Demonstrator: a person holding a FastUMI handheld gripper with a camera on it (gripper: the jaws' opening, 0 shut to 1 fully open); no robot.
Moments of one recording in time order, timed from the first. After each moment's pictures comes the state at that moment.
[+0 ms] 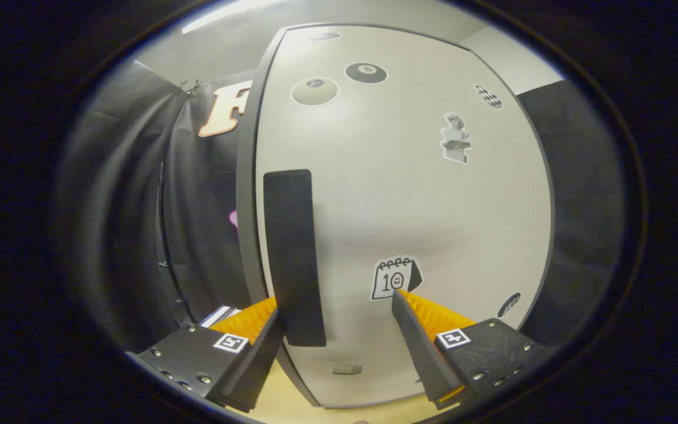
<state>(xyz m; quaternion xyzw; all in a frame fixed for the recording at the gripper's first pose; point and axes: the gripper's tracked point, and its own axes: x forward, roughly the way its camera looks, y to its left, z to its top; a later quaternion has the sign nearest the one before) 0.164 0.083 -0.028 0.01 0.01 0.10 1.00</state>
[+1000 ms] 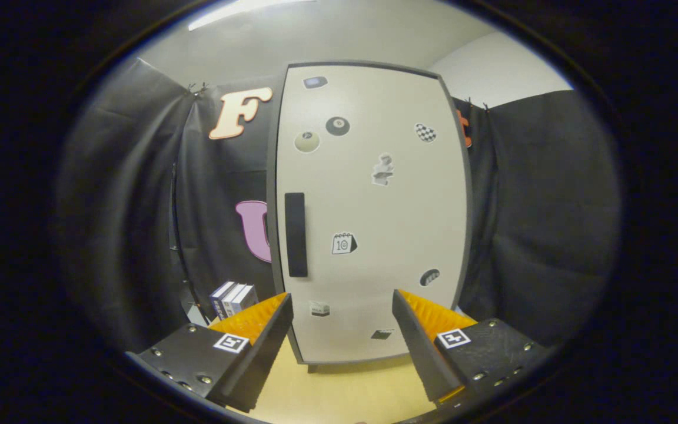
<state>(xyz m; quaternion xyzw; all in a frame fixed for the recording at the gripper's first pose) -0.004 -0.004 -0.013 -0.01 0.02 0.05 1.00</state>
